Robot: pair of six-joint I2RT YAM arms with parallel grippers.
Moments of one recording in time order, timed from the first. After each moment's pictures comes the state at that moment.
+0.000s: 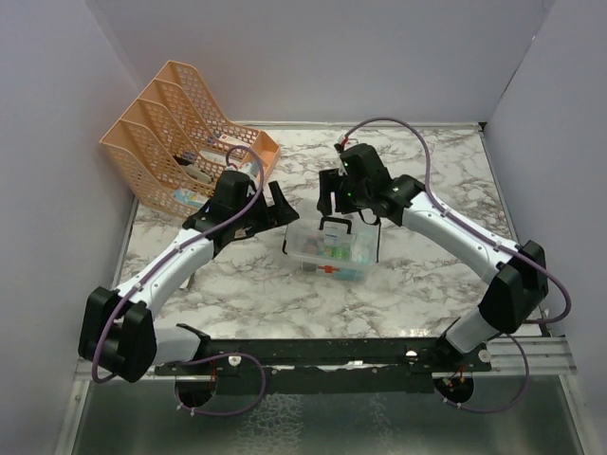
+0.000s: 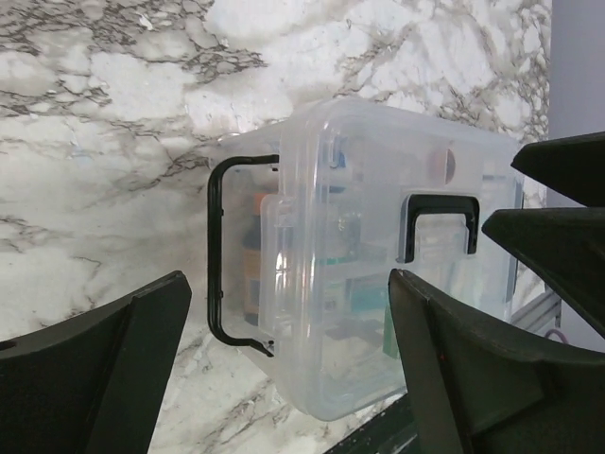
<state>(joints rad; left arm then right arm) -0.43 1.29 0.91 -0.28 0.27 -0.68 0.70 1.54 1.36 -0.55 0.09 0.40</state>
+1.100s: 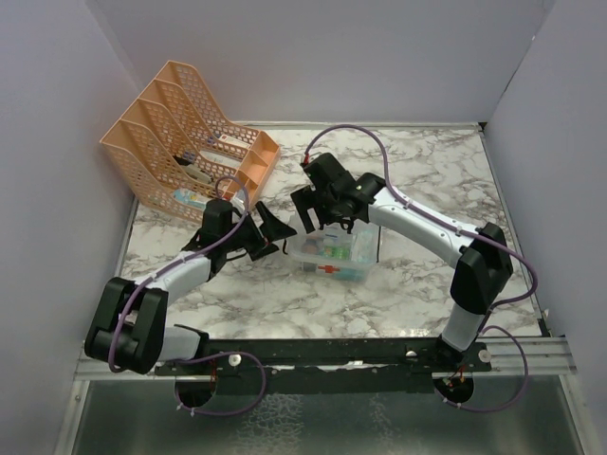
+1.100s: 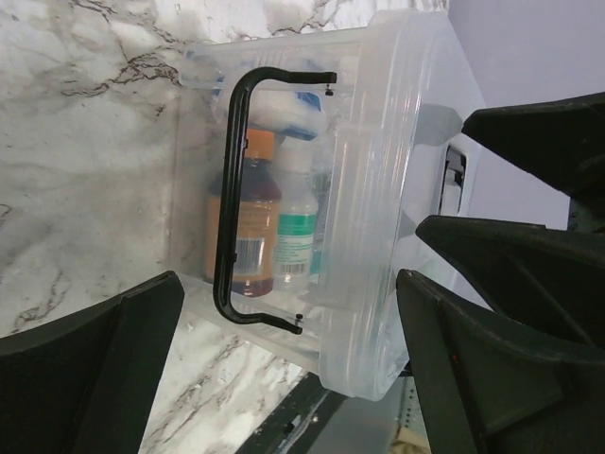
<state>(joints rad) -0.29 1.29 0.53 0.22 0.58 -0.96 0.81 1.78 1.56 -0.73 0.18 0.24</state>
